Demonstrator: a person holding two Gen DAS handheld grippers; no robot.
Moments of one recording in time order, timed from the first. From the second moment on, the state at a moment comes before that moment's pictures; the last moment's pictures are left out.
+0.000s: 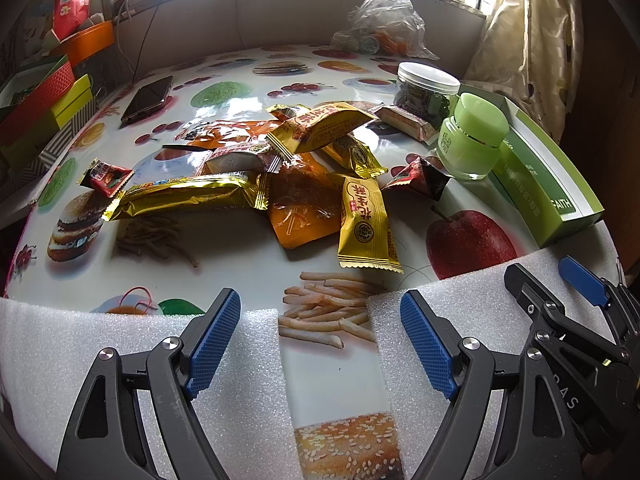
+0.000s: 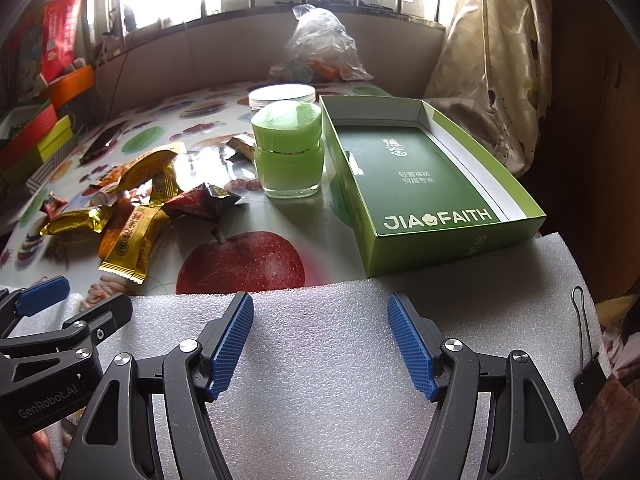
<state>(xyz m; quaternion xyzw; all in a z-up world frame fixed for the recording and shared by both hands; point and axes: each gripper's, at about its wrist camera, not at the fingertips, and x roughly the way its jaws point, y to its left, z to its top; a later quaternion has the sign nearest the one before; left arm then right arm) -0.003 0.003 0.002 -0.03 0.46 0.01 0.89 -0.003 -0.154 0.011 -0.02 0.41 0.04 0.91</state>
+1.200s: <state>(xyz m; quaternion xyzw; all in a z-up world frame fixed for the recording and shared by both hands) -0.003 0.003 0.004 -0.03 0.46 0.01 0.89 -0.003 -0.158 0.014 -0.02 0.41 0.04 0.91</state>
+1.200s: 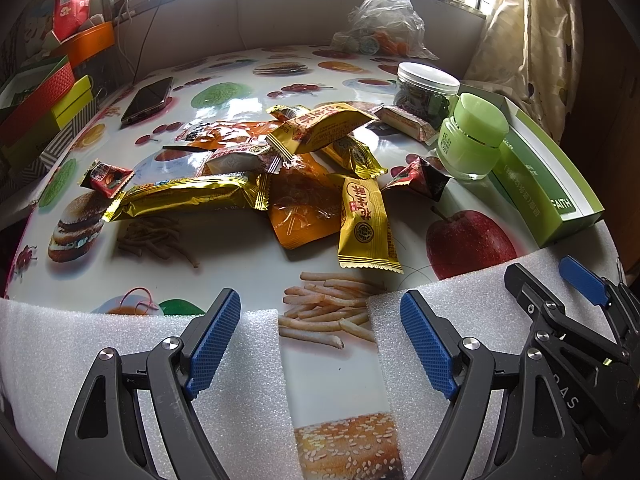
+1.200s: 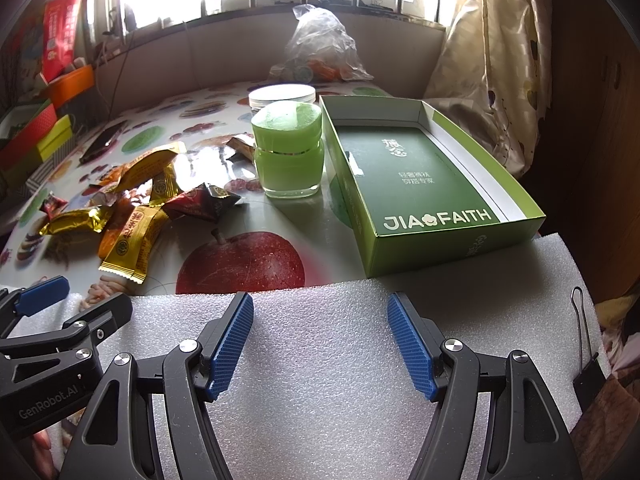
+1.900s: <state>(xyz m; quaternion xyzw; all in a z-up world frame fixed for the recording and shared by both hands) -0.017 0.065 0.031 -0.09 0.44 0.03 0.89 0.016 -0.123 0.044 -0.01 0.40 0.12 0.91</state>
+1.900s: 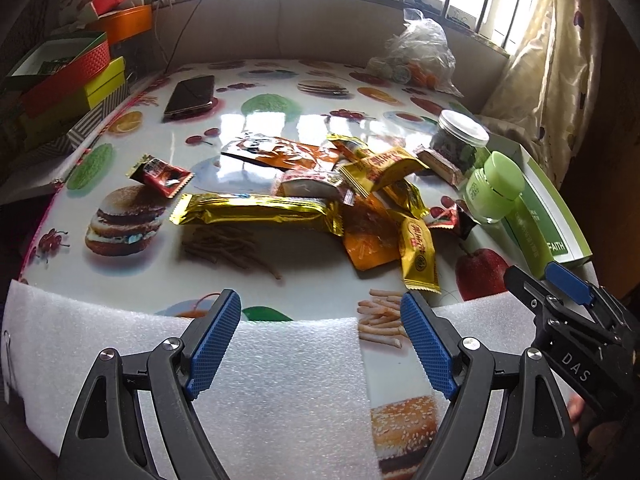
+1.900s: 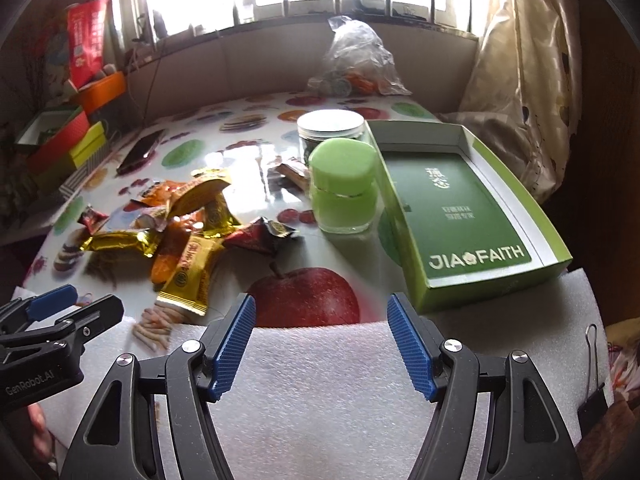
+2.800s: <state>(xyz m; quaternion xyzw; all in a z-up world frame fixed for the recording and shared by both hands) -0.005 0.190 0.022 -0.16 0.43 0.15 0.87 0.056 -0.050 0.014 -0.04 0.47 0.18 0.87</state>
